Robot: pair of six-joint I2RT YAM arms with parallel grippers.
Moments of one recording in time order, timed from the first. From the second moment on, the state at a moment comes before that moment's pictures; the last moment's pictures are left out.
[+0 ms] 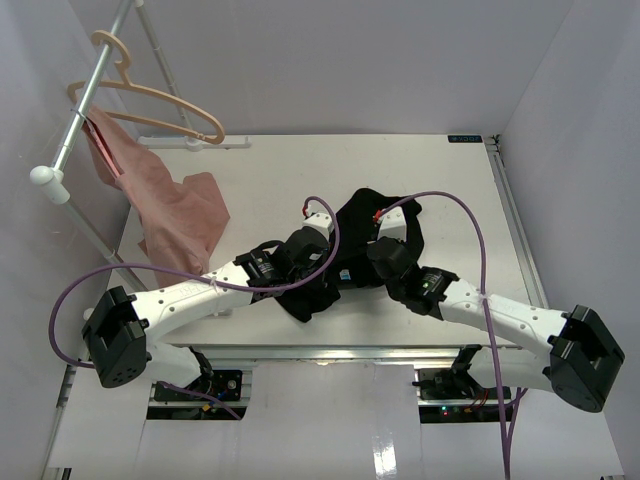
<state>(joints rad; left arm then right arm) -0.98 1.36 0.99 -0.37 -0.25 -0.51 0.93 1.16 0.69 -0.15 0.69 0.30</state>
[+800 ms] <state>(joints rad) -0.95 1.35 1.00 -0.36 -0.31 -0.50 0.94 0.99 0.71 -0.27 0.60 0.31</state>
